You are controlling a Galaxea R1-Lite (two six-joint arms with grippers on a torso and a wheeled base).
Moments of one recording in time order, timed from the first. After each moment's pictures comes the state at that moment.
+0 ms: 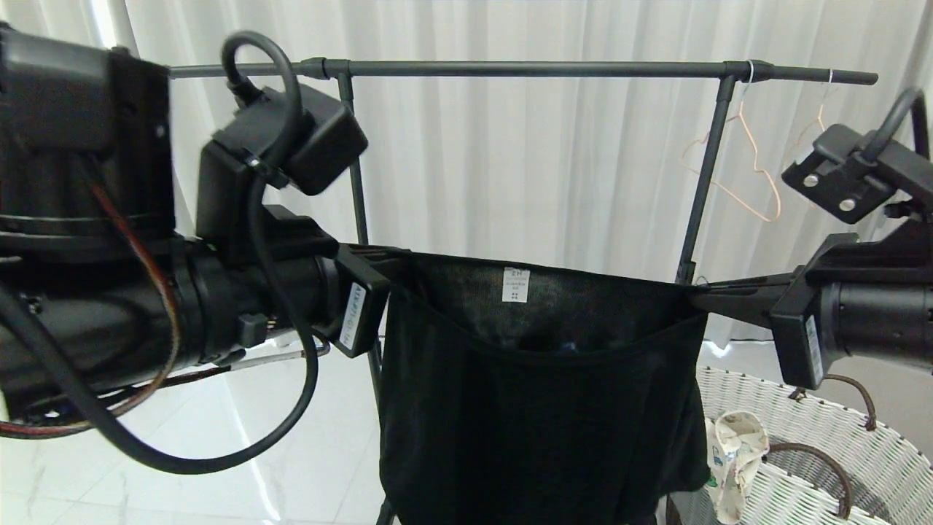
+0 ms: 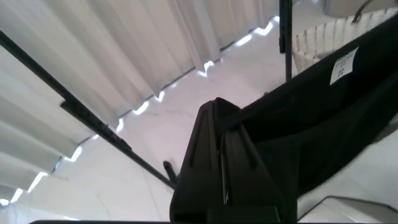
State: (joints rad) left arm -0.71 1.39 -1.07 -0.01 0.16 0.23; right arm 0.77 1.30 -1.09 0.18 -0.08 -0.10
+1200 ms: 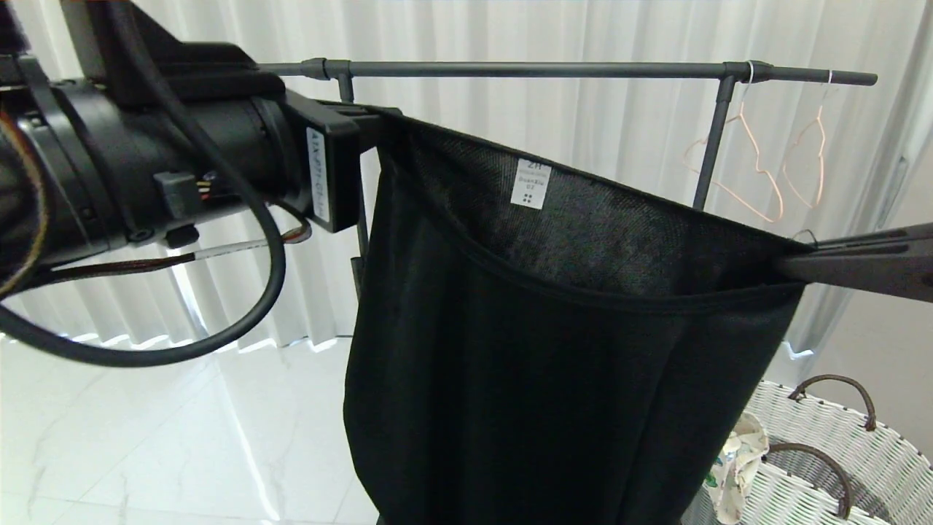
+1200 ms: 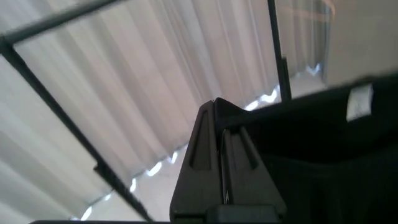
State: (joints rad) left arm -0.73 1.39 -1.23 -0.15 0.15 0.32; right arm 0.77 1.18 -1.29 0.45 0.12 -0.12
